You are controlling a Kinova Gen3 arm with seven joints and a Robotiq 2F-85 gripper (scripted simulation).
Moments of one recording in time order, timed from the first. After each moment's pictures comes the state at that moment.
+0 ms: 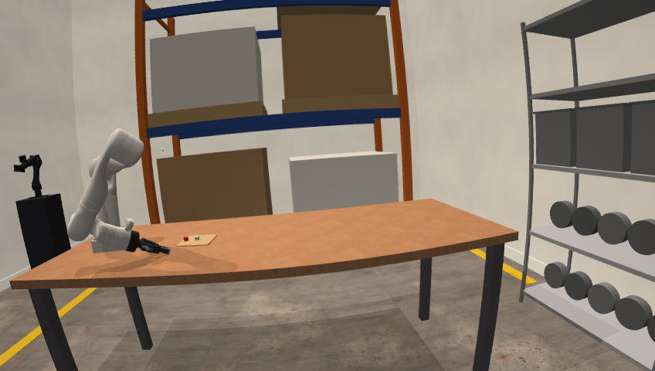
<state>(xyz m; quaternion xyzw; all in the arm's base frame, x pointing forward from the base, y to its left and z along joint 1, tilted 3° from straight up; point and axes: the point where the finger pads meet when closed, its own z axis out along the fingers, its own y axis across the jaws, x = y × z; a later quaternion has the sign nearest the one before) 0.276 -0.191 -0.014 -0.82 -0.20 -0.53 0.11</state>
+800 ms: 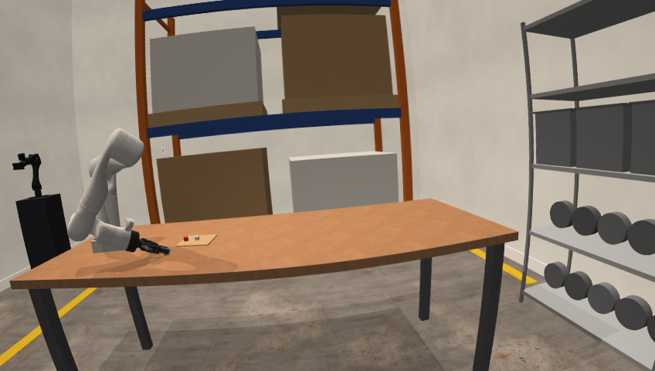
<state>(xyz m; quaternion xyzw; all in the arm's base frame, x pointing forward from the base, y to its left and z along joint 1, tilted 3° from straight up) 0.276 -0.191 -0.014 -0.82 -0.20 -0.53 0.11</state>
